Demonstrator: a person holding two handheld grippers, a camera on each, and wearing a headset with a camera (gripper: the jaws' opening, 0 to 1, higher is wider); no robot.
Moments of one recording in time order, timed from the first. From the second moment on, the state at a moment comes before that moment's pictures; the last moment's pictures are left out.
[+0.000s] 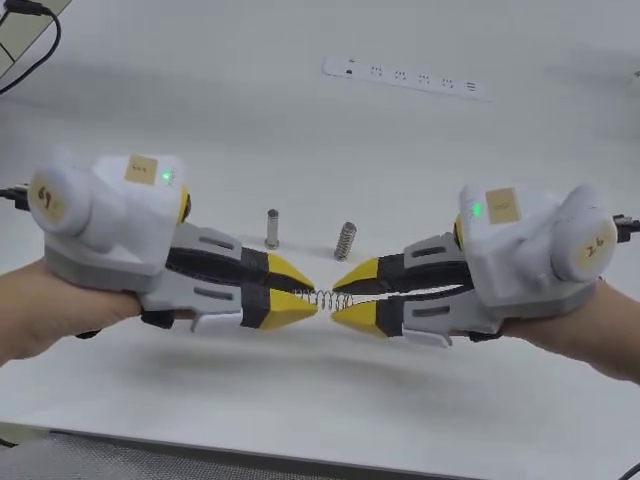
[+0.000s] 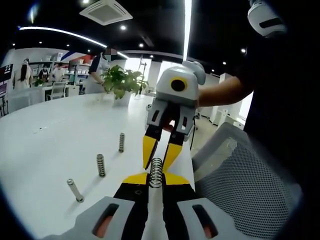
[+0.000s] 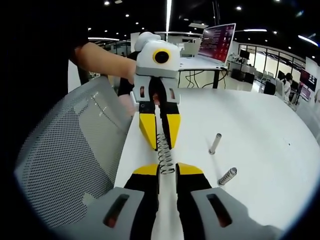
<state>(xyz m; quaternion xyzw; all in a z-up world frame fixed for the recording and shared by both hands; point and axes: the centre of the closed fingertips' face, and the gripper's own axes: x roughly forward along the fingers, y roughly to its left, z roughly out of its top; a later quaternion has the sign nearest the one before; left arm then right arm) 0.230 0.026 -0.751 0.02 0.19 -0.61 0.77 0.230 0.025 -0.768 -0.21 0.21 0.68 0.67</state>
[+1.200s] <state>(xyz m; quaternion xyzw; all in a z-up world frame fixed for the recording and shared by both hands) 0.230 0.031 -0.742 0.00 0.17 -0.62 0.76 0.229 0.028 -0.749 -0.18 0.21 0.70 0.66</state>
